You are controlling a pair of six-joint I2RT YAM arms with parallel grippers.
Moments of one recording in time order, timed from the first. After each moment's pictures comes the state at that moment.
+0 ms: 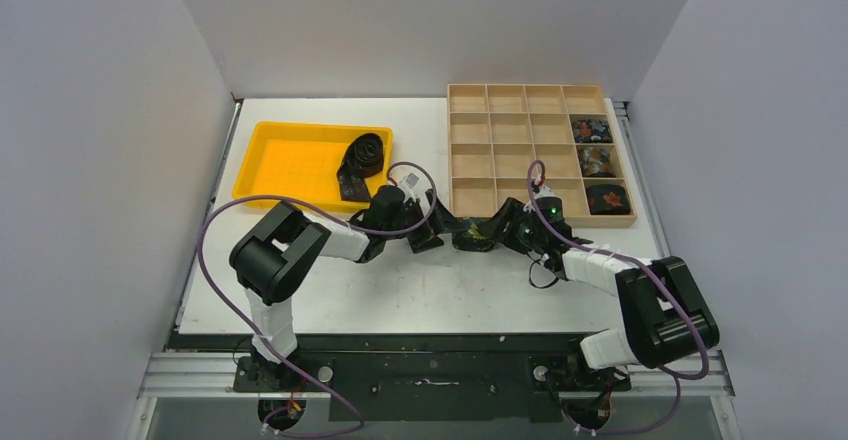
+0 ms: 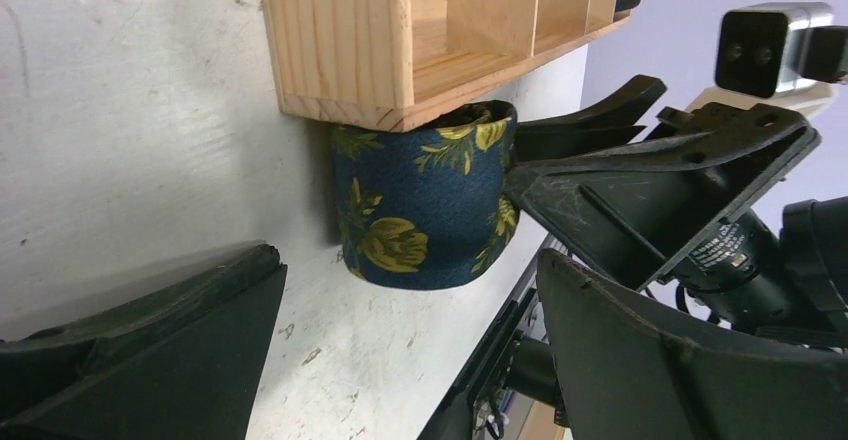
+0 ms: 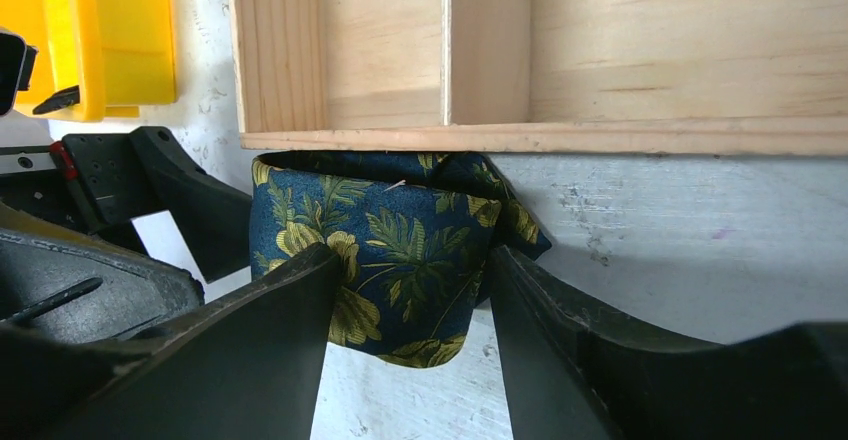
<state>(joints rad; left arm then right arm) -0.66 1.88 0.81 0.57 0.40 -1.12 0.31 1.39 0.49 0.24 -0.24 0.70</state>
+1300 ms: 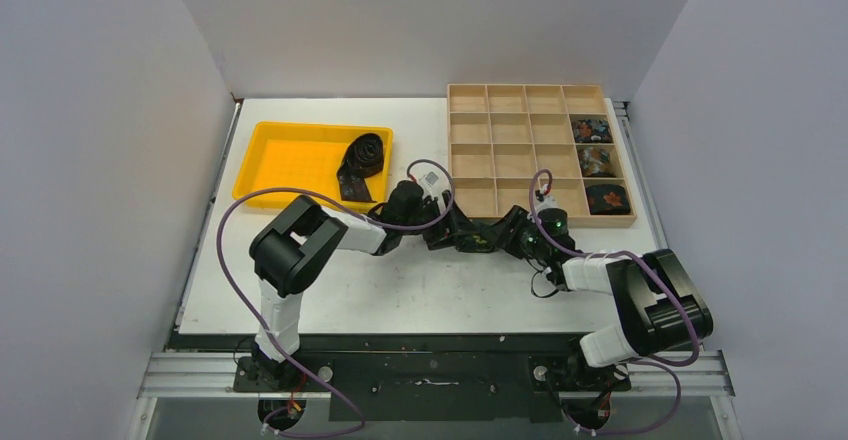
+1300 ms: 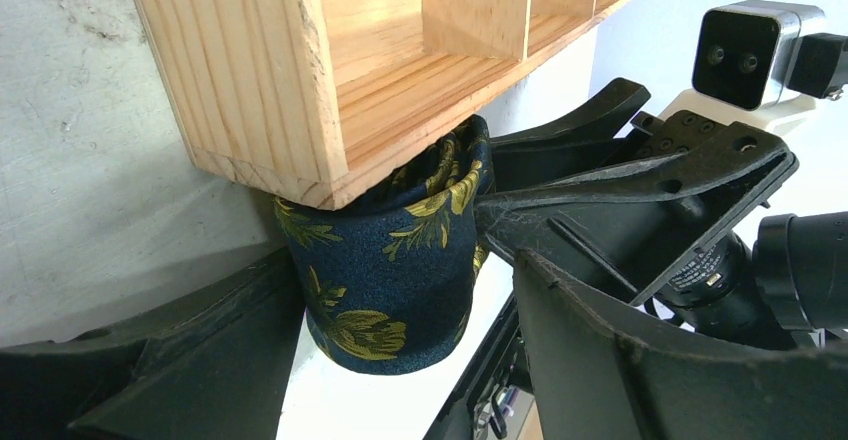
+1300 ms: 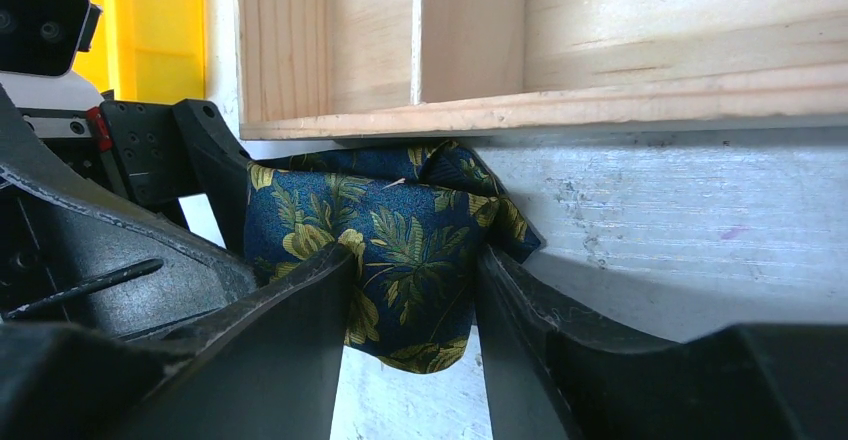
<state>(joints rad) -0.71 1.99 0.97 0.51 0.43 -1.10 0.28 1.47 0.36 0.53 -0.32 0.77</state>
